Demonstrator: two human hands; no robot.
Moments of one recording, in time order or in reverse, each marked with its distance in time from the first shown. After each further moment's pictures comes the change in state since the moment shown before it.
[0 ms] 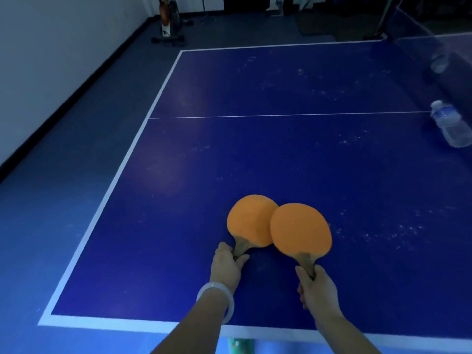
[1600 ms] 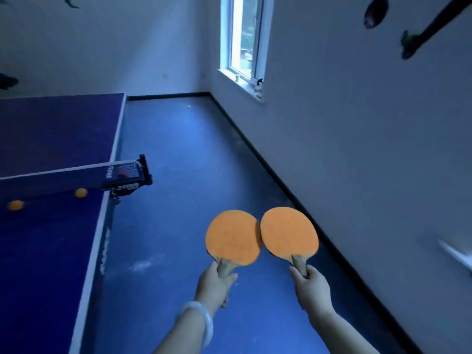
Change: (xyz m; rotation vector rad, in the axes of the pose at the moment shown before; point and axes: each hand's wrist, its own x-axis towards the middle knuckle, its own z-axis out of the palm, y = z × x) left_hand -0.417 0.053 0.167 0.552 -1.574 0.973; right_hand -0.445 0.293 -0.023 0.952 1.667 0.664
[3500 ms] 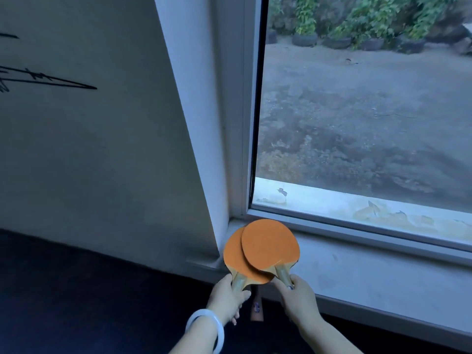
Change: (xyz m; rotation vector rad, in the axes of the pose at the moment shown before) left_hand 0.077 0.274 0.825 0.774 -0.958 0.094; right_hand 0.339 0.281 -0.576 0.344 0.505 0.620
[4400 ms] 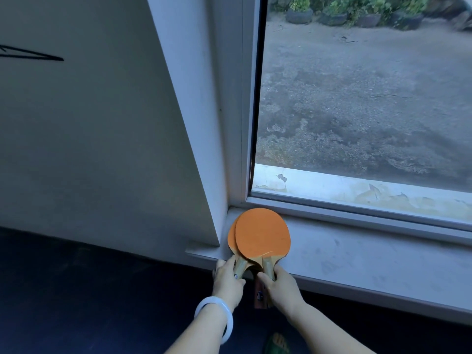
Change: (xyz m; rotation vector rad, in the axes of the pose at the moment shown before) left_hand 0.041 -0.022 0.012 0.090 0.165 0.137; right_hand 0.016 0.007 0.040 -0.133 -0.129 -0.057
